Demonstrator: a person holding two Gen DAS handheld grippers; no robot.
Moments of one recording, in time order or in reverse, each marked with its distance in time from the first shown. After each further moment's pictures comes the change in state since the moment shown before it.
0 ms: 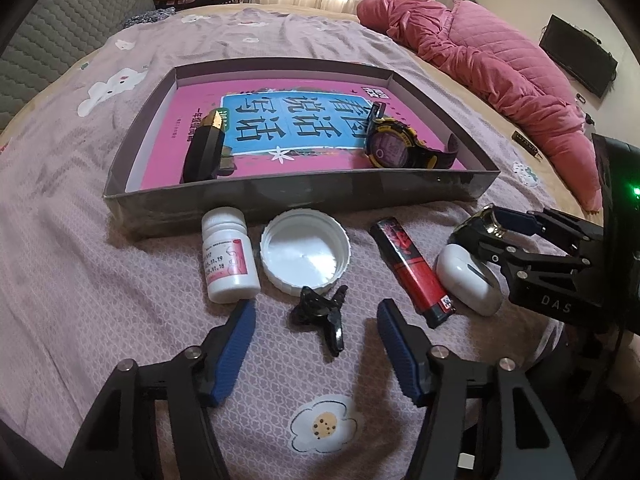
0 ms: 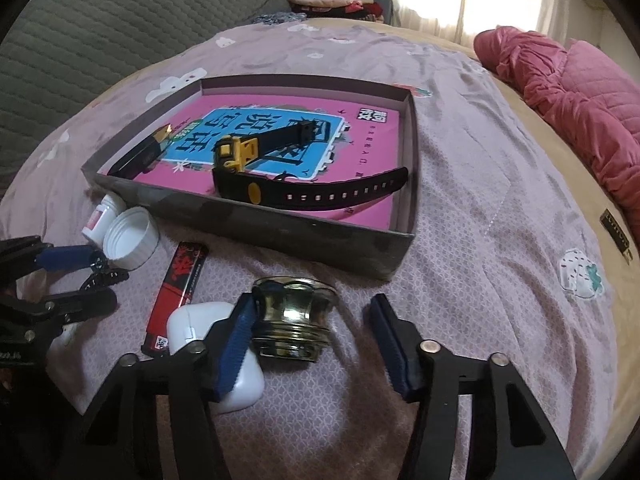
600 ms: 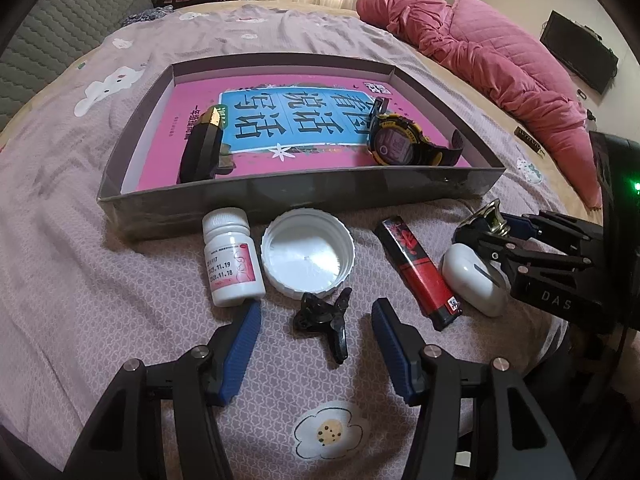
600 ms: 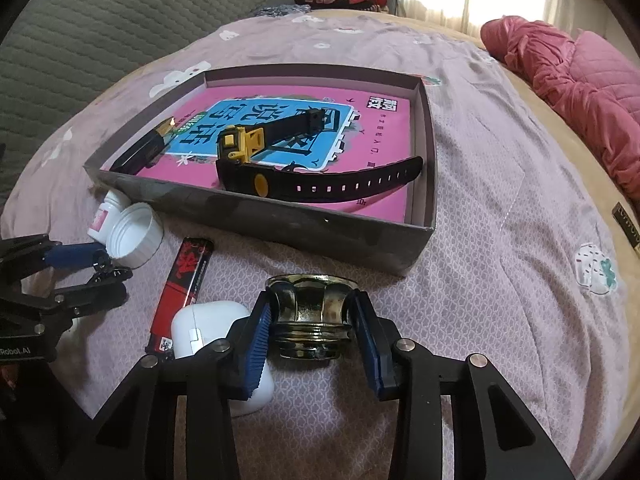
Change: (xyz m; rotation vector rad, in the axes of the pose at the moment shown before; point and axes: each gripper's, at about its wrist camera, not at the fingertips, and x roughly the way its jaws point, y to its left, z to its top) left arm 0.006 0.000 0.003 0.014 0.019 0.006; right arm 0.008 -0.002 0.001 0.024 0.032 0.034
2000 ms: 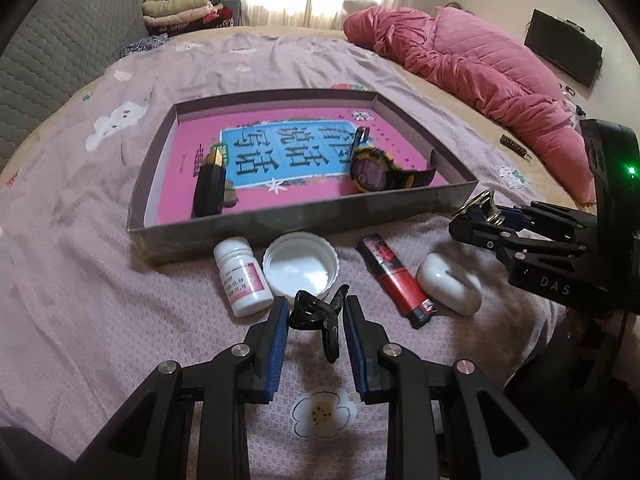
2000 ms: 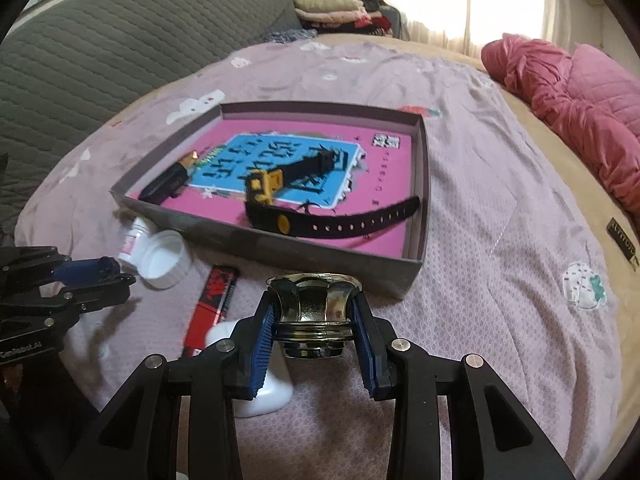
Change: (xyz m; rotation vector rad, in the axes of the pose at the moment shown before) left arm -0.035 -0.011 -0.002 0.050 -0.091 0.013; right arm -0.036 0.006 0.003 -0.018 -0.114 0.025
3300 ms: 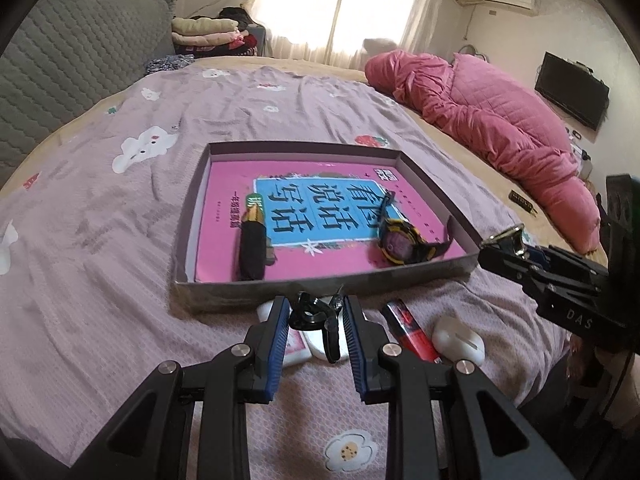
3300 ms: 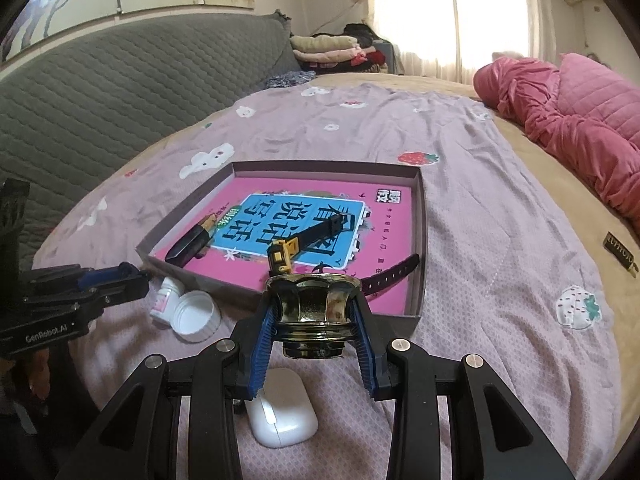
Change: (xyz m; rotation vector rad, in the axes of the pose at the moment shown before) left arm -0.019 0.032 0.023 -0.088 -0.141 0.007; right arm -0.027 0.002 0.021 0.059 -0.141 0.032
